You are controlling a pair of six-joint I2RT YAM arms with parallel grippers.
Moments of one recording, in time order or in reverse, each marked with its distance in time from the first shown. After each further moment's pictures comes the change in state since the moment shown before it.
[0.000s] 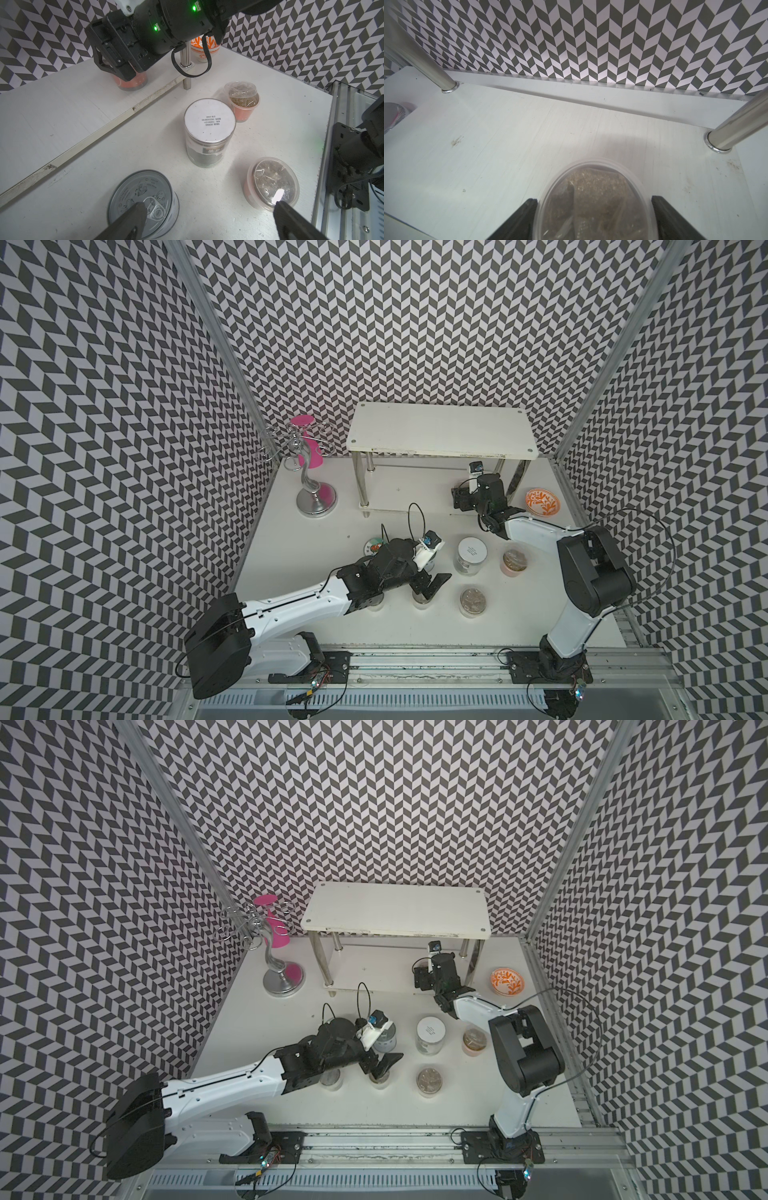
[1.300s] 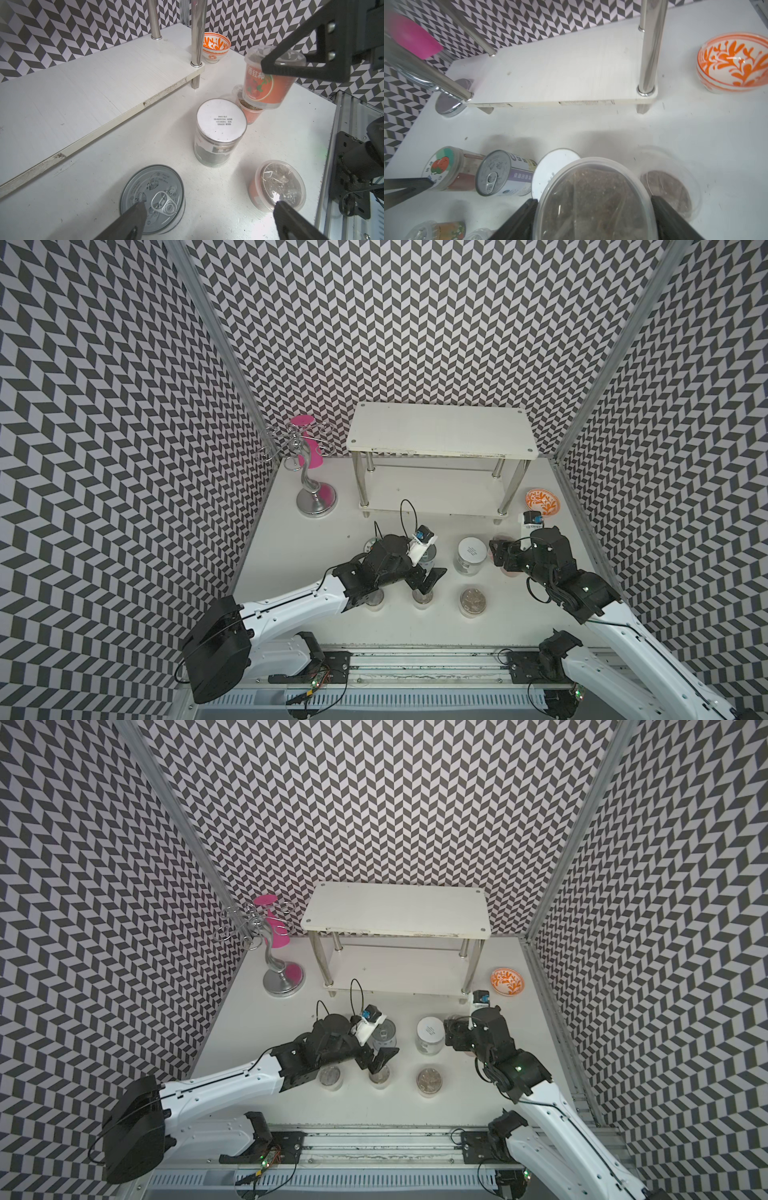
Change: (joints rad) left arm 0.060 -0.016 -0.023 0.013 0.038 -0.035; right arm 0.107 -1.019 -0.393 -0.805 0.056 0.340
